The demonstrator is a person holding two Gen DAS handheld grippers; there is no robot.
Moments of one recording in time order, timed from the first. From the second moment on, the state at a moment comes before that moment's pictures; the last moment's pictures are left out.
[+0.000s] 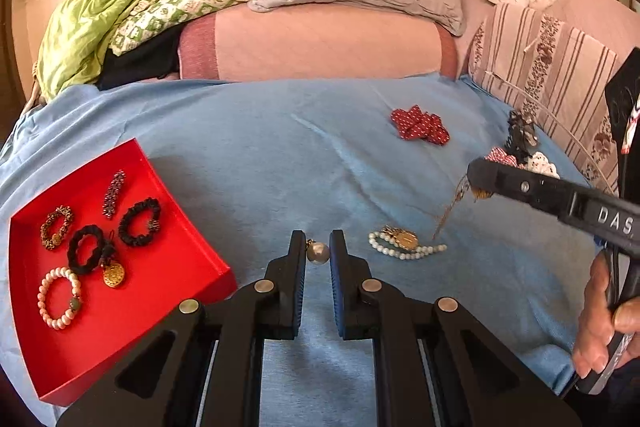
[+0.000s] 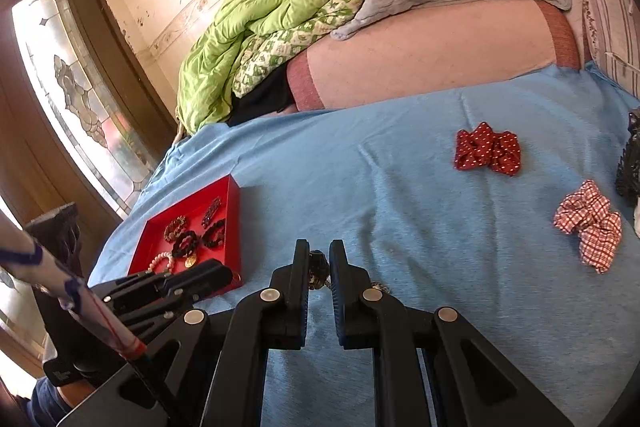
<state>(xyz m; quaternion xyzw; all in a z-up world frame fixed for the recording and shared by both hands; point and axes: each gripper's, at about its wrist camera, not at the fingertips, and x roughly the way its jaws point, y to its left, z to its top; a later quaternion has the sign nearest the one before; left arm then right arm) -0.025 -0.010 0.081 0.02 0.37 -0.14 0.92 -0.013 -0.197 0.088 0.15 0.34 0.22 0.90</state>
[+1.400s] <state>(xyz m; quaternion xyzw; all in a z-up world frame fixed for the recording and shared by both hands) -0.021 0.175 0.096 -0.10 0.36 0.00 0.93 0.012 -0.025 0.107 0.12 0.35 0.33 0.86</state>
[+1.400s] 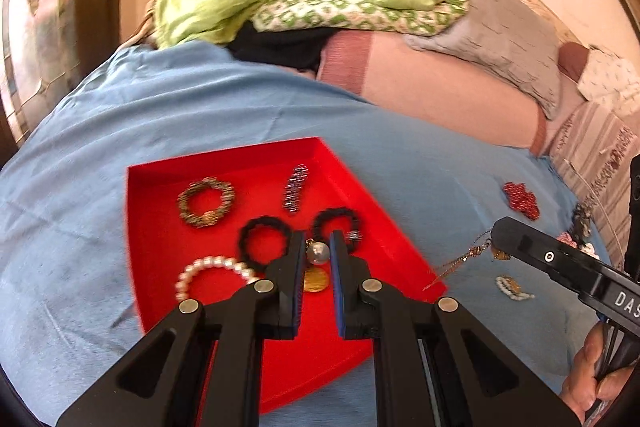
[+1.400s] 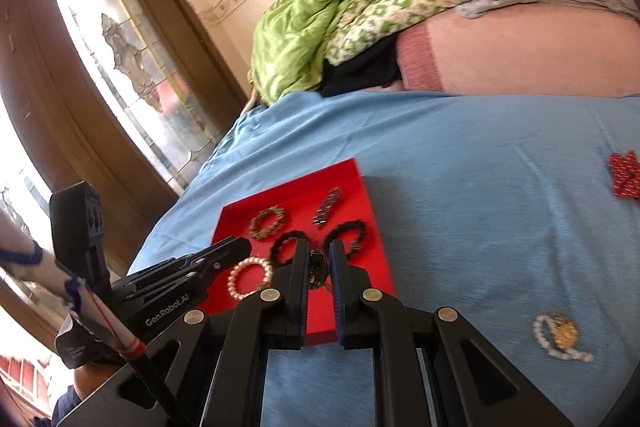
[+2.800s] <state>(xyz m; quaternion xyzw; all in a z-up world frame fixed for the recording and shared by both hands) 0.003 0.169 0.033 -0.07 0.45 0.03 0.89 0.058 0.017 0.021 0.10 0.45 0.32 0.83</state>
